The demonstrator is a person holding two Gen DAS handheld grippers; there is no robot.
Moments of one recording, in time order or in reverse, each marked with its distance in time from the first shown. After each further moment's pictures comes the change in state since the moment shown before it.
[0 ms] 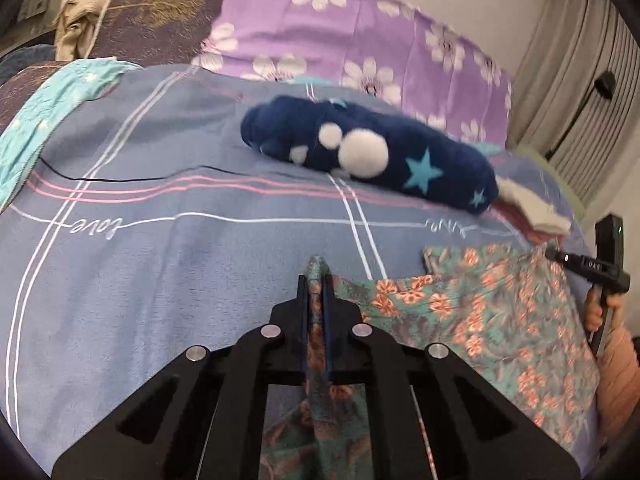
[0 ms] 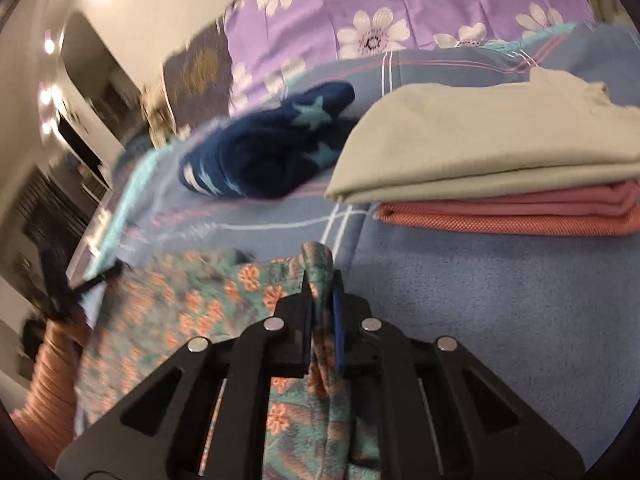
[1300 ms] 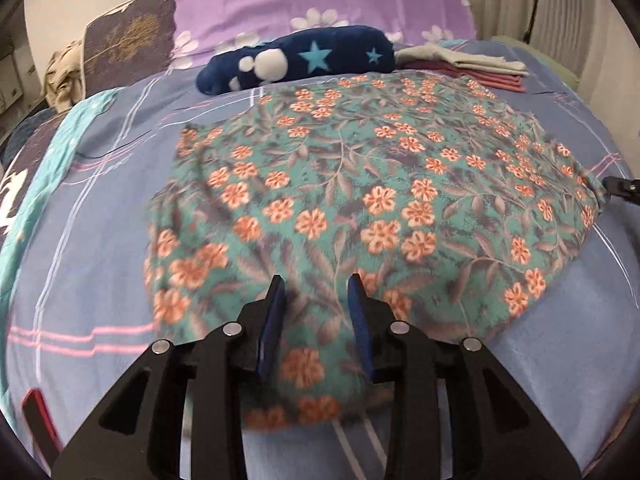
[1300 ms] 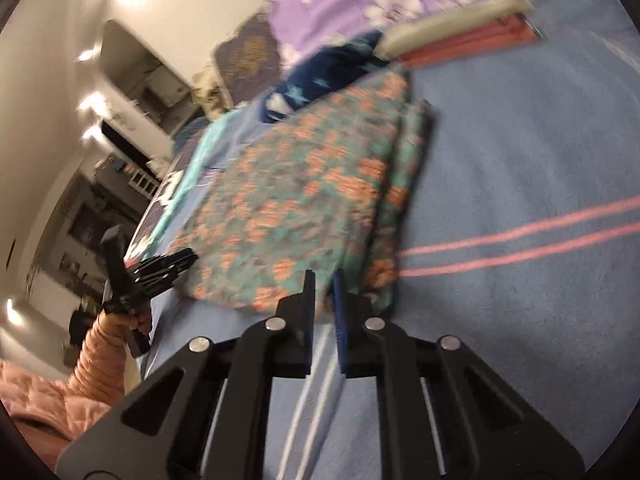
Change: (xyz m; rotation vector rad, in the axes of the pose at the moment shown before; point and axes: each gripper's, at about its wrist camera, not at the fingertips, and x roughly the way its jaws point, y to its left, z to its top) left arm -0.082 -0.128 -0.156 0.321 0.156 0.218; right arm -0.153 0.047 -0.181 -0.065 0.054 0.147
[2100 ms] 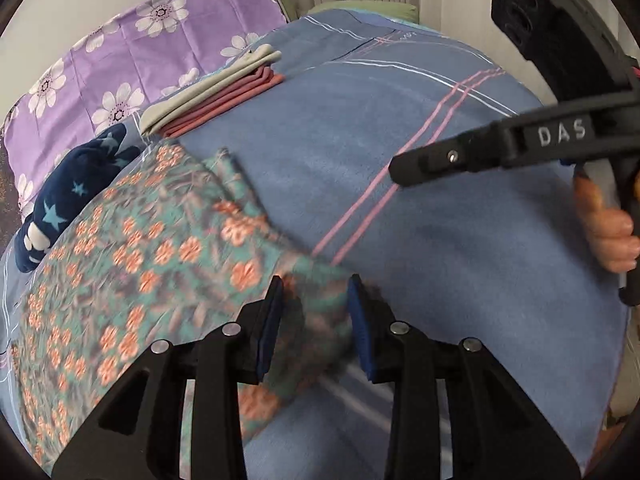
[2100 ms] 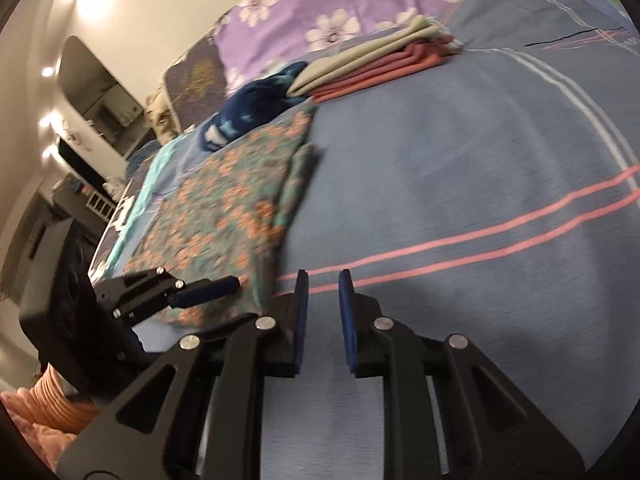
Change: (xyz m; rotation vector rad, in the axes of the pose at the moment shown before) left arm 0.021 -0.302 0.066 0.451 -0.080 -0.288; right arm -0.042 -0.071 0.016 0.127 -0.046 -0.211
